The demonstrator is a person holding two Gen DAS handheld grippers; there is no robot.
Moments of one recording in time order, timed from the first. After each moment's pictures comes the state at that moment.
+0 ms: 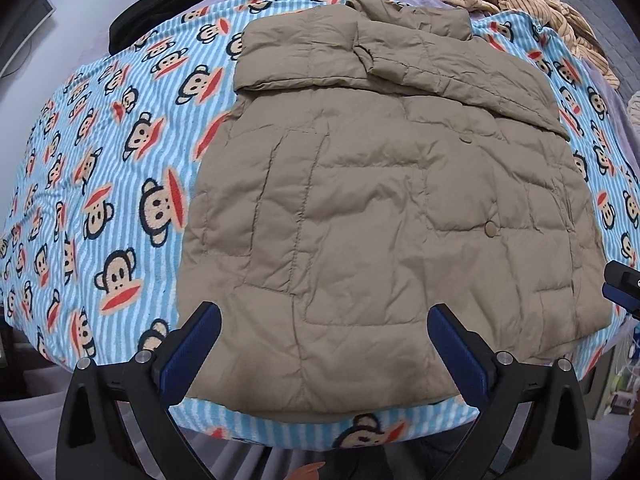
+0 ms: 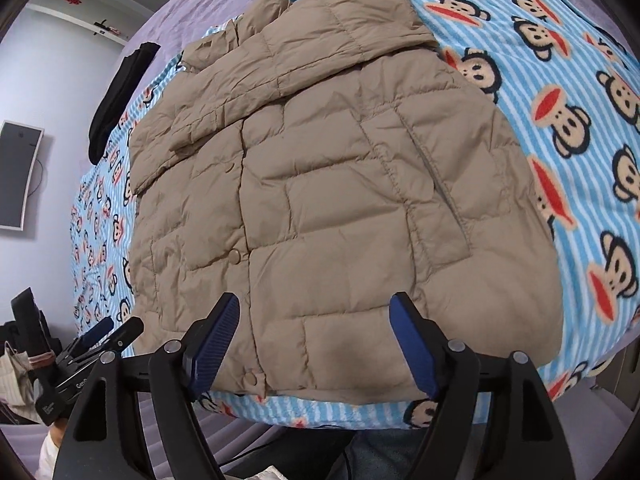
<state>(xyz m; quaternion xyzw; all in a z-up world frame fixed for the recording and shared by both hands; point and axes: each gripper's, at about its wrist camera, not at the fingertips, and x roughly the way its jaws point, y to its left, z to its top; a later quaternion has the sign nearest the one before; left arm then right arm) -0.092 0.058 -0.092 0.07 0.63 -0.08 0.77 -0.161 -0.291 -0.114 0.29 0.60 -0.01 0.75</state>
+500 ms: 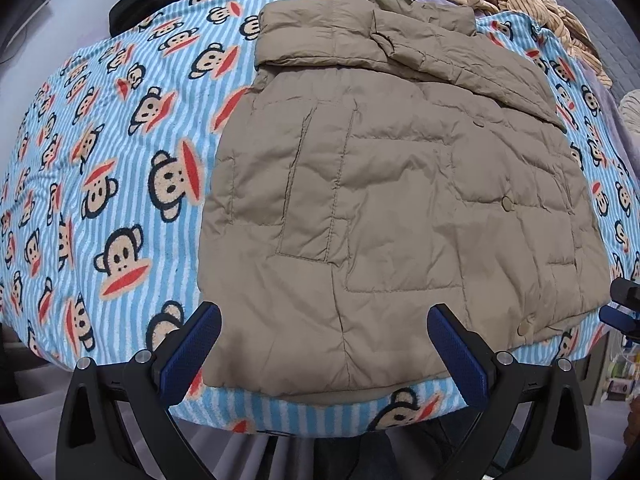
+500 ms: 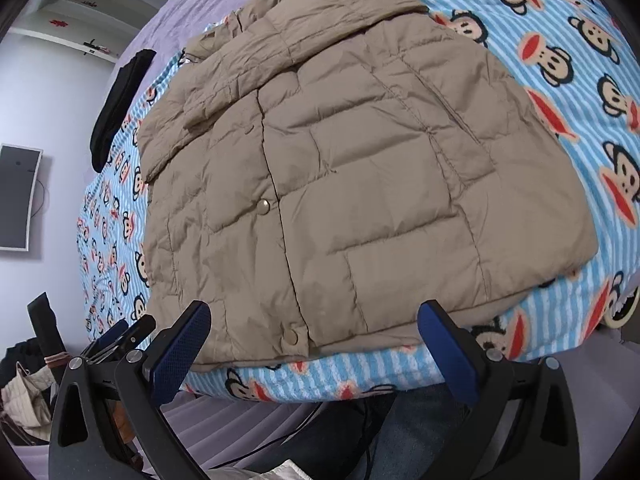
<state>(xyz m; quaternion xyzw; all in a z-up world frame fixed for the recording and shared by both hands) -0.105 0.100 -0.104 0.05 0.64 -0.10 0.76 -0.199 -0.245 -0.115 0.33 0.59 -0.04 0.73</state>
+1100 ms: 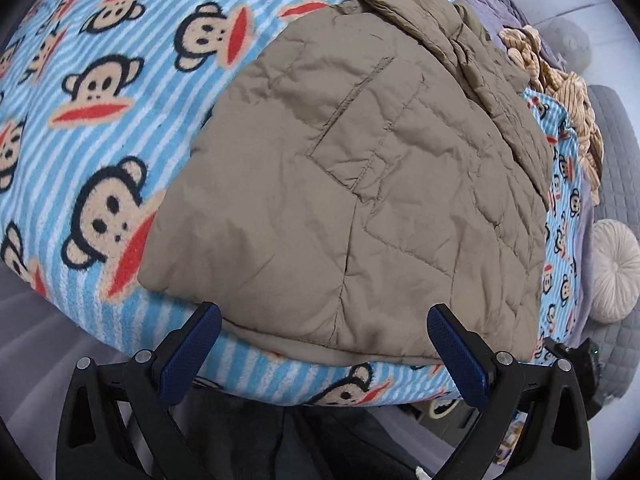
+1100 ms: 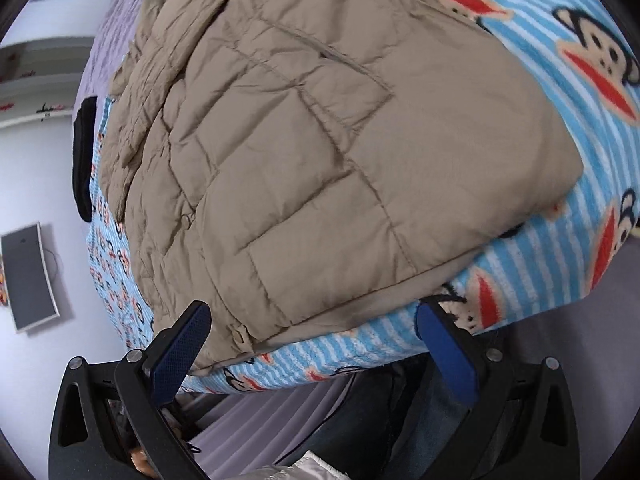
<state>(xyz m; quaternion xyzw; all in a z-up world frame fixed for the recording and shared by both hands) -0.137 0.164 -0.155 -0.22 0.68 -0.08 0.69 -0.236 -0.322 -0.179 0.48 0.61 -0.07 0.63</state>
